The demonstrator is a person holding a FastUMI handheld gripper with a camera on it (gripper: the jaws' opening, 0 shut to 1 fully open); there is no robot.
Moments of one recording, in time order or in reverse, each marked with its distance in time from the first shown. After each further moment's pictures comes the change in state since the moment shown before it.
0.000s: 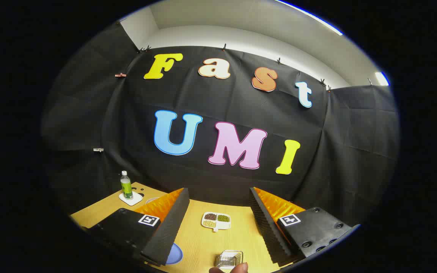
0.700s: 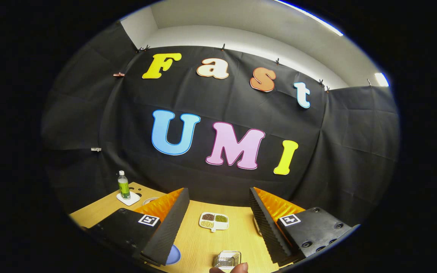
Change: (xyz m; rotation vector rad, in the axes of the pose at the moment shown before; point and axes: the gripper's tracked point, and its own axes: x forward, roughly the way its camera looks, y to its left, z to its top) arm 0.002 -0.003 0.000 -0.001 -0.002 -0.016
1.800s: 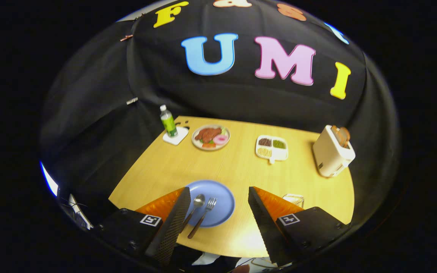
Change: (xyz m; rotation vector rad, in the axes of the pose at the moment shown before) arm -0.042 0.138 -0.191 0.141 0.767 0.404
